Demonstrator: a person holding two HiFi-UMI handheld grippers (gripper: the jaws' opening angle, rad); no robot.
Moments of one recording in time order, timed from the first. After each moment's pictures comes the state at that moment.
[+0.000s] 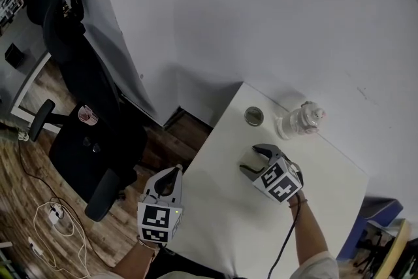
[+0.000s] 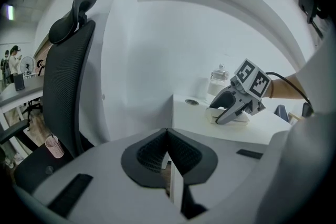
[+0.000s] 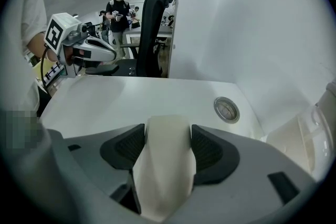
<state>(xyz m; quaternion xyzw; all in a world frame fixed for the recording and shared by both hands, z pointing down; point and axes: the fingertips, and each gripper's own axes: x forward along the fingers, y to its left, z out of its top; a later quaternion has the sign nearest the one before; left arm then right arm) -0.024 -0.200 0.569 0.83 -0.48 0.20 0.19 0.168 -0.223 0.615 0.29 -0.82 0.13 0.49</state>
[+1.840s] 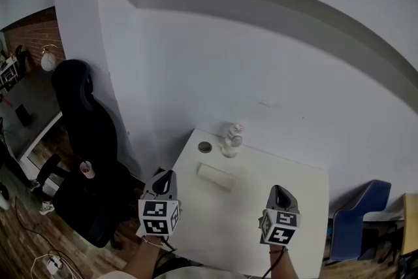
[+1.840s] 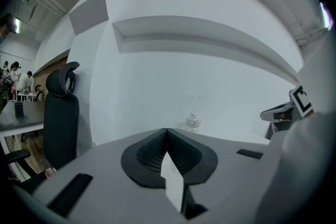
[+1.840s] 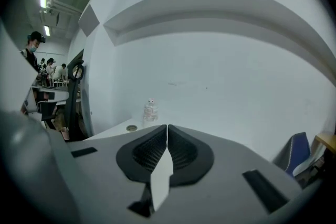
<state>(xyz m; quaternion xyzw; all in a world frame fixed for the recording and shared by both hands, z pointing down) 0.042 -0.163 0.400 0.87 -0.49 0.08 0.08 0.342 -0.045 0.400 0.79 -0.59 0.10 0.15</state>
